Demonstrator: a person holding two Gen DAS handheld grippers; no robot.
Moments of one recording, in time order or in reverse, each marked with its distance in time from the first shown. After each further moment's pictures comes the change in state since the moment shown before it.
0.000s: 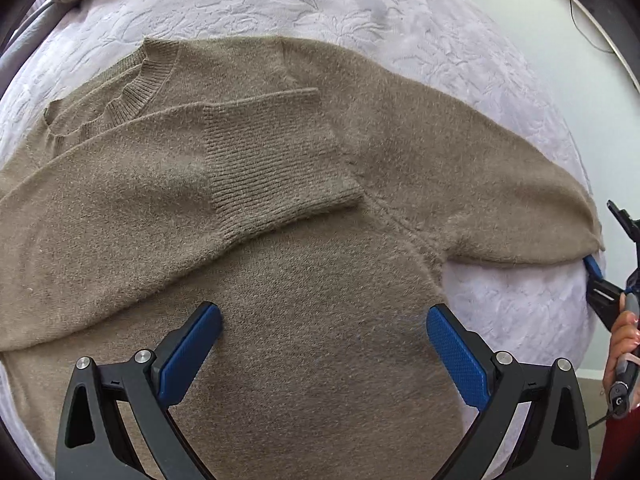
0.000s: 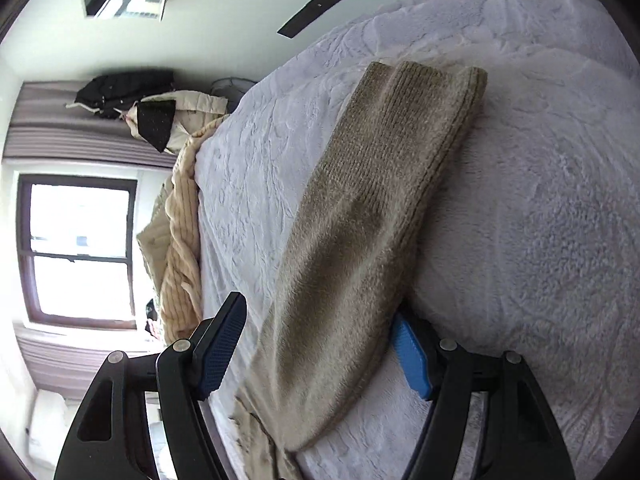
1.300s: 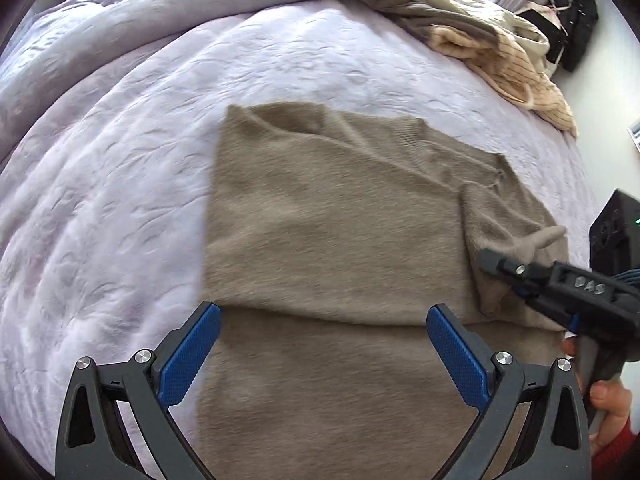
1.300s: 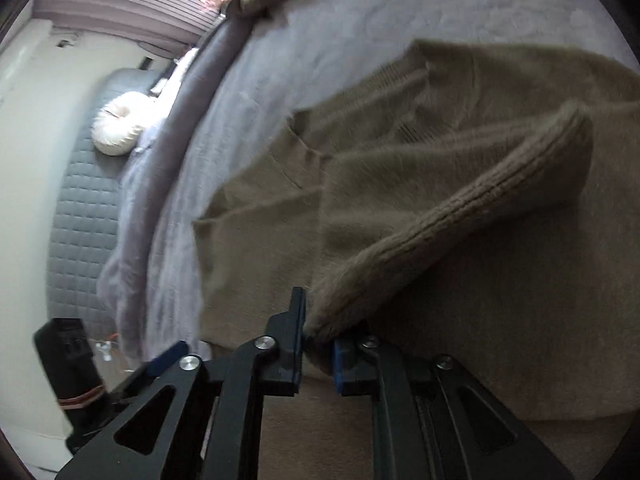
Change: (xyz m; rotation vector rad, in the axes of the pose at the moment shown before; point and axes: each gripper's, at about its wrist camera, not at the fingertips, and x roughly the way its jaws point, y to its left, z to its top) left arm -0.119 0.299 -0.102 -0.440 -0.255 0.118; right arm 0.264 0.175 -0.438 -0.936 0.890 -0.134
